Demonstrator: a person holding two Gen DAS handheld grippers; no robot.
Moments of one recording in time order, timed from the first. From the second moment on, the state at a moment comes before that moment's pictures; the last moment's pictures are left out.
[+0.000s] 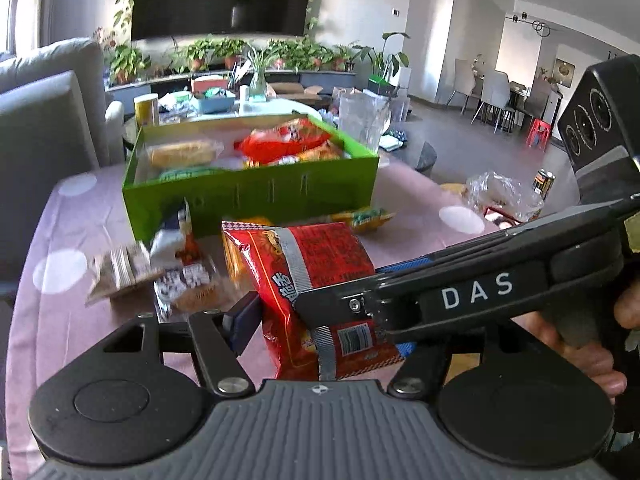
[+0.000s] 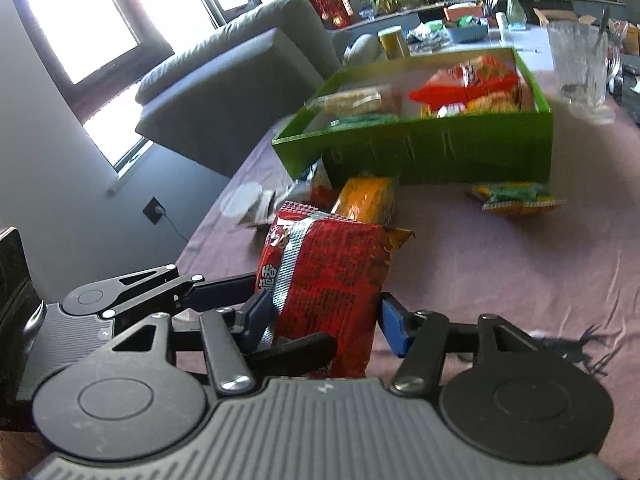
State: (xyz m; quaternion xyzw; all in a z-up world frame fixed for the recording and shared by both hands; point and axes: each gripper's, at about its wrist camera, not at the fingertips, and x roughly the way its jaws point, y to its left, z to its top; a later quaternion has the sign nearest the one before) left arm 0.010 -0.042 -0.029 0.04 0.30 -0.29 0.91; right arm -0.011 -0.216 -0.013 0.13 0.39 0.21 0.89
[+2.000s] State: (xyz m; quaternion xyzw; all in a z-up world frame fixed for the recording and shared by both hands) left arm 0.244 -0.095 -0.008 0.07 0.29 -0.22 0.93; right arm 0.192 -0.261 0.005 0.23 0.33 0.16 0.90
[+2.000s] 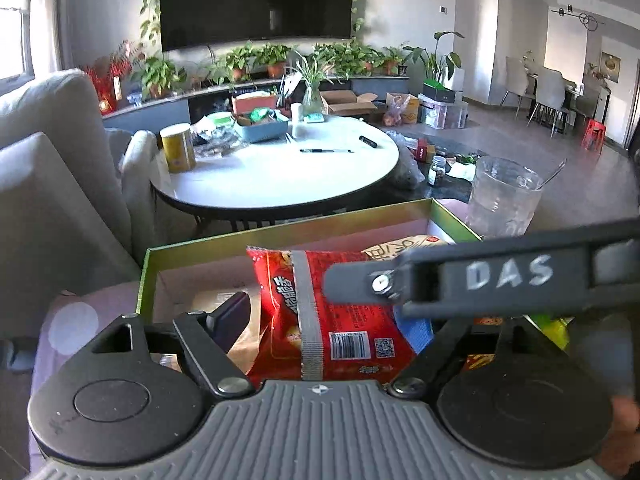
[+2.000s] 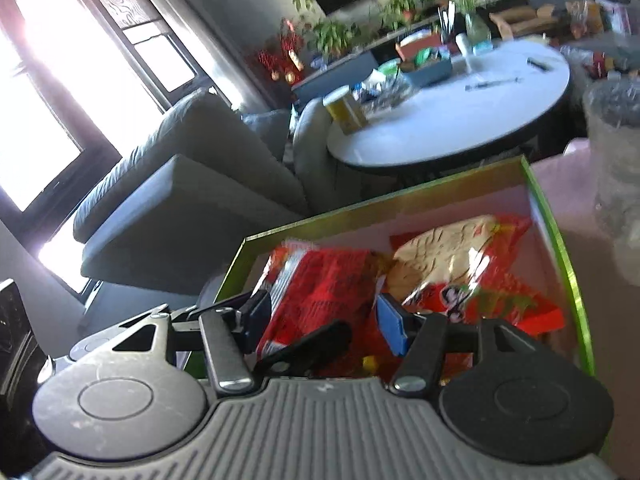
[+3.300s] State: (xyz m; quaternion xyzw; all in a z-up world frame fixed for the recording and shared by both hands) left arm 0.105 -0.025 0.038 0.07 0.22 -0.19 0.95; right arm 0.073 -0.258 0.045 0.14 0.28 0.17 0.93
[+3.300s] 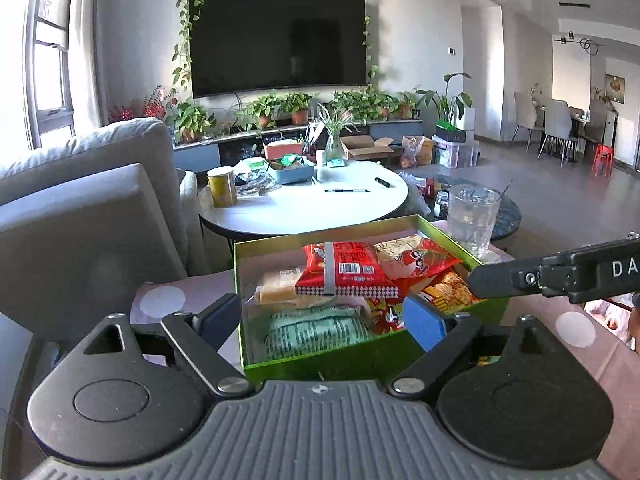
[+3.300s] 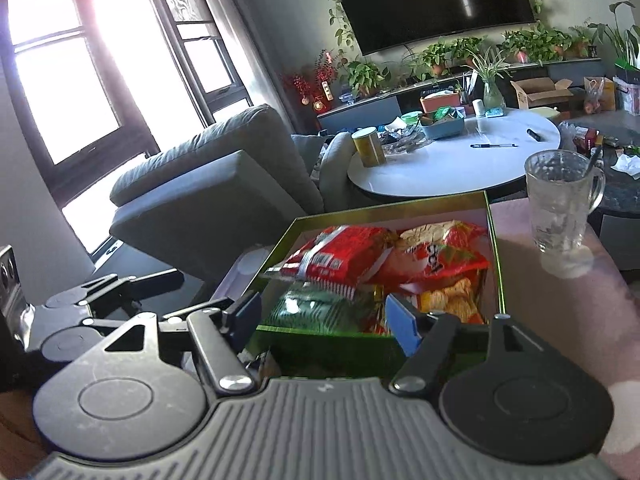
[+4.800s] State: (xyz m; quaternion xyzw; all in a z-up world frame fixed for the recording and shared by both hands) left arm 0.043 0.010 -0.032 0.02 0.31 -0.19 0.93; right arm 0.016 -0.274 0.010 0.14 0.31 0.07 0.94
